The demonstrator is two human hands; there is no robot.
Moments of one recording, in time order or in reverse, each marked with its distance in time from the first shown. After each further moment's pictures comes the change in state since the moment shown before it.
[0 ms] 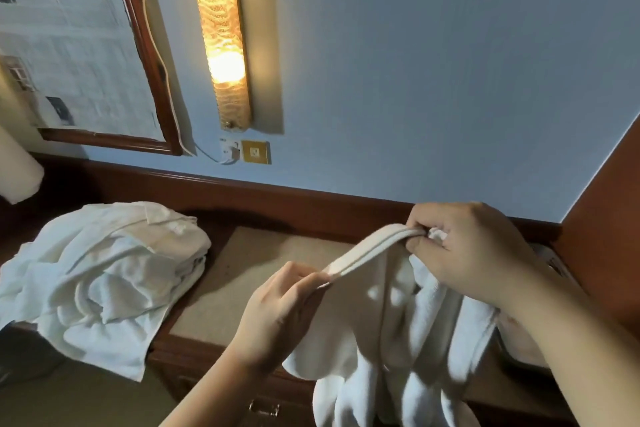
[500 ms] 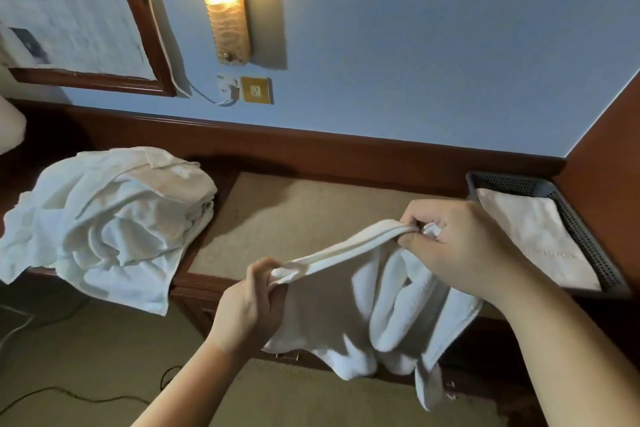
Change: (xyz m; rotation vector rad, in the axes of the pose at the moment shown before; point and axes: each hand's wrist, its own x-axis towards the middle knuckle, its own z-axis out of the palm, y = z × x) left_hand -0.132 -0.031 -0.047 0.067 -0.187 -0.366; right_hand -0.058 -0.047 0.075 0.255 -0.137 0.178
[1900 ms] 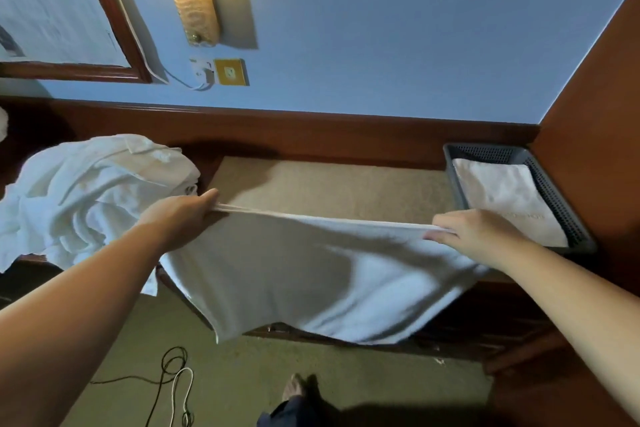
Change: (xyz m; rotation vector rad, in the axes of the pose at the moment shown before) left_hand 0.094 -0.085 -0.038 0.641 -0.614 -0.061; right_hand -0.051 0.203 0.004 -0.426 -0.327 0.096
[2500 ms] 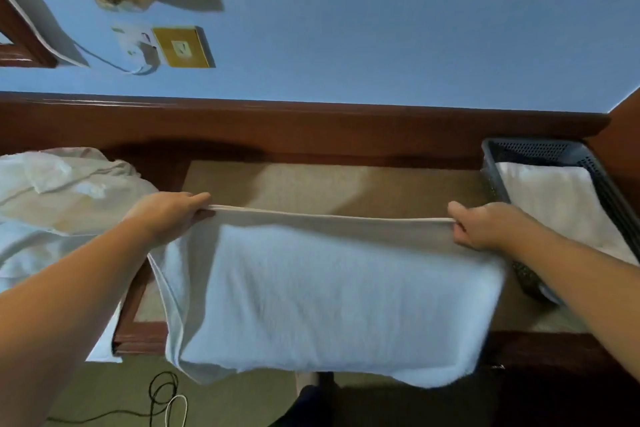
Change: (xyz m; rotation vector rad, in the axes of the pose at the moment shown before) left_hand 0.246 -0.100 0.108 0.029 -0.197 0.216; right_hand 0.243 0.072 0.049 -0.350 -0.221 0.115
